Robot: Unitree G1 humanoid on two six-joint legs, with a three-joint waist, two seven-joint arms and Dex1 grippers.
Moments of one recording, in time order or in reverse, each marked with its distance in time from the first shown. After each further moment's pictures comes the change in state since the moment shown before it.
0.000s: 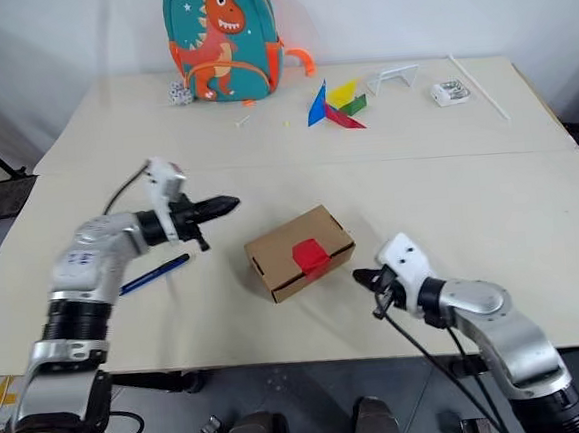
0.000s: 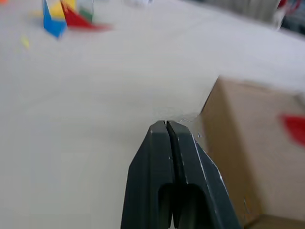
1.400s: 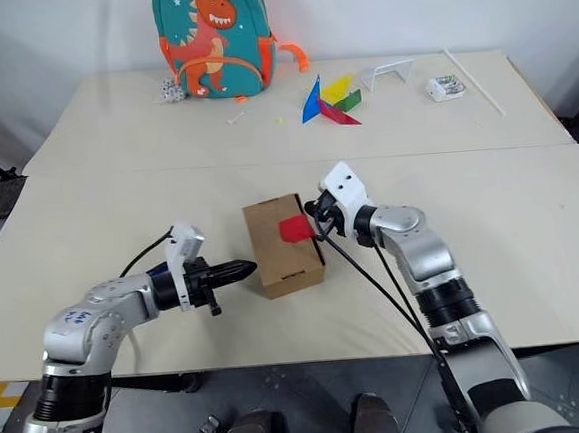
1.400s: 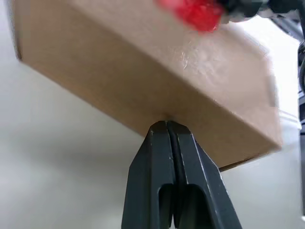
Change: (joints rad) left arm 0.389 0.038 0.158 -0.595 -0.221 0.484 0.112; right arm -0.537 0.201 0.054 0.584 -0.155 -0.279 0.060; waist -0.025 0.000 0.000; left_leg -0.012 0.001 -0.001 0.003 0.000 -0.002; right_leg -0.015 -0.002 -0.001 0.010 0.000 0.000
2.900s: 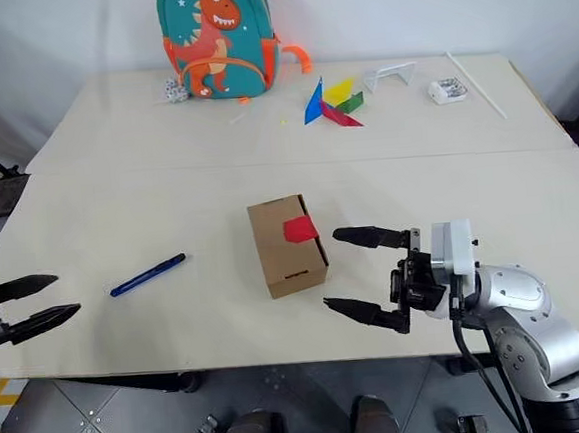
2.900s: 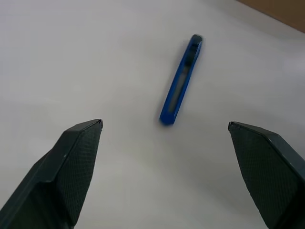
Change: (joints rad) left arm 0.201 0.494 0.329 0.586 0.109 -0.616 -0.470; right arm 0.582 -0.212 -0.267 -0.637 0.549 -0.187 0.373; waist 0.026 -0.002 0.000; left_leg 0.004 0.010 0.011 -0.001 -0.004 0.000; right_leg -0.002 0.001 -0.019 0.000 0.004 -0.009
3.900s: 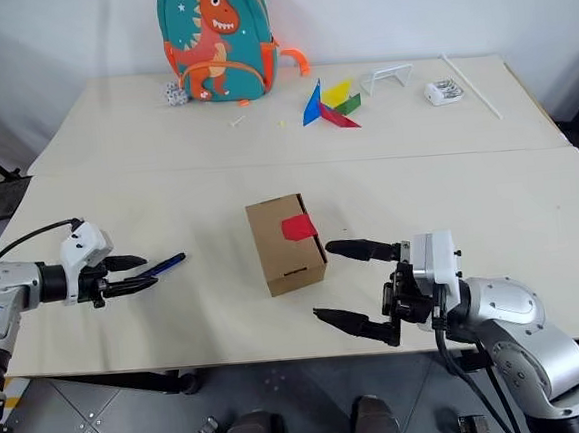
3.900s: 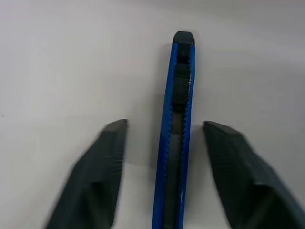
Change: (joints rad) left arm -0.303 -0.099 -0.393 0.050 0.254 -0.004 0.123; right arm 0.050 -0.021 0.036 -0.081 -0.003 0.052 -0.098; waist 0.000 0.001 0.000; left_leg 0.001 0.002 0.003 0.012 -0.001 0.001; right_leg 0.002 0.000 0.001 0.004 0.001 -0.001
